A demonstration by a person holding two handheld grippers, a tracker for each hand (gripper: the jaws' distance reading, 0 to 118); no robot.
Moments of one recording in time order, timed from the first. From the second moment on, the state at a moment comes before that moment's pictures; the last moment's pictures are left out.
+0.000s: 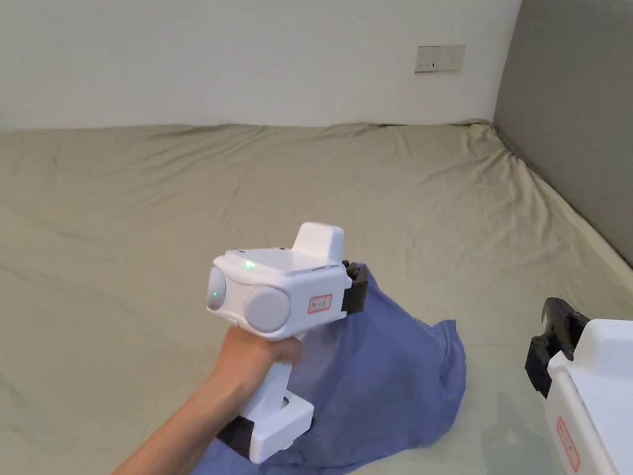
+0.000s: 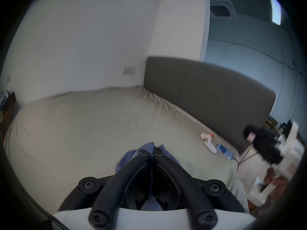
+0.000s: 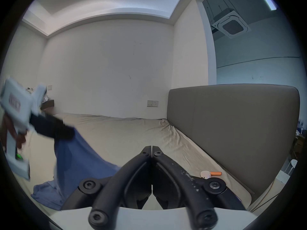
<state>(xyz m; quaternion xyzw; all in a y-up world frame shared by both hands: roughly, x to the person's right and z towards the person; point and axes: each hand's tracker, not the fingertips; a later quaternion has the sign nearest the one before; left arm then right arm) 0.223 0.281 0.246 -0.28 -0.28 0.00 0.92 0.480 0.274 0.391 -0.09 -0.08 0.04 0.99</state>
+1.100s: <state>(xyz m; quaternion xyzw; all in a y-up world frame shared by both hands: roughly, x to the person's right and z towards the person) 0.129 0.296 0.341 -0.05 -0.06 0.01 1.00 0.443 0.302 0.402 -0.05 -0.05 0.04 1.00</state>
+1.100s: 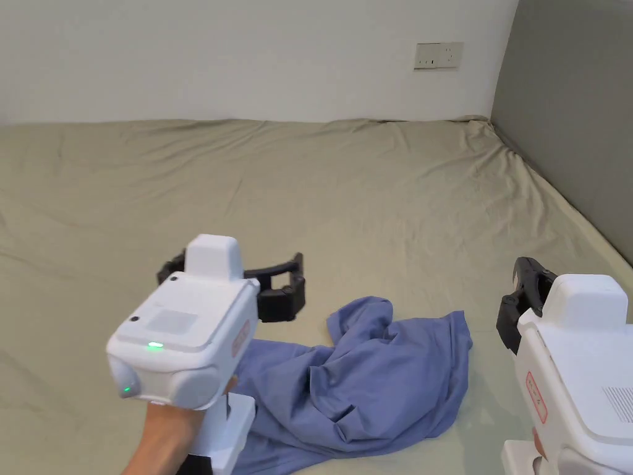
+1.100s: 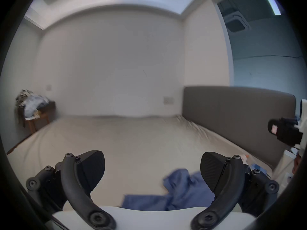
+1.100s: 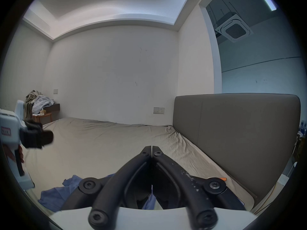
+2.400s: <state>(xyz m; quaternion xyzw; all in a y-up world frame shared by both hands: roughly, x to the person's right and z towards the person) 0.031 0.108 0.367 -0.49 0.03 0.10 0.86 0.418 0.263 0.380 -0.10 -0.01 0.05 0.99</state>
